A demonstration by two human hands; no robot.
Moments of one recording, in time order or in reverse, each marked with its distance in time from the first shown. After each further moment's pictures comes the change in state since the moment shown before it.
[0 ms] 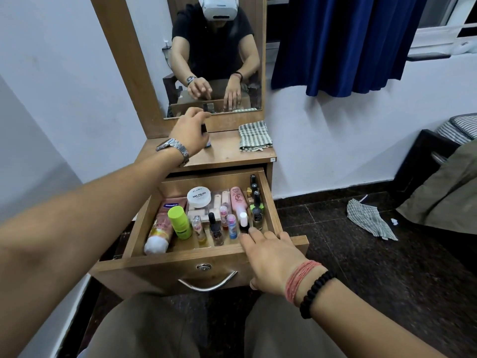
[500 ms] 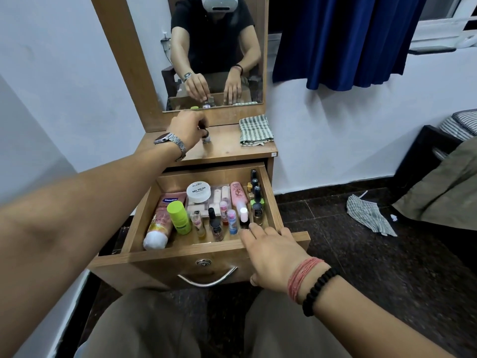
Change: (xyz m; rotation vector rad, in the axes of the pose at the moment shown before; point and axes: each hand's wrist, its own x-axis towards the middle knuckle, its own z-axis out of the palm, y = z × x) left_hand 0.006 -0.013 0.006 0.010 -0.028 -0.017; right_hand 0.001 0.002 0.003 -0.006 0.021 -0.014
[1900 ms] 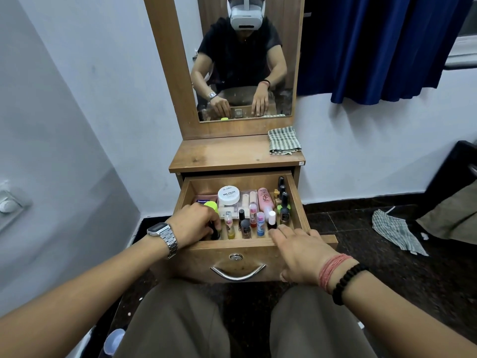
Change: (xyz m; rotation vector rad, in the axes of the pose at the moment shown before) left_hand -0.203 -0.018 -0.023 0.116 -0.519 0.106; right_hand 0.000 -0.003 -0.006 -0.033 -0.078 0.022
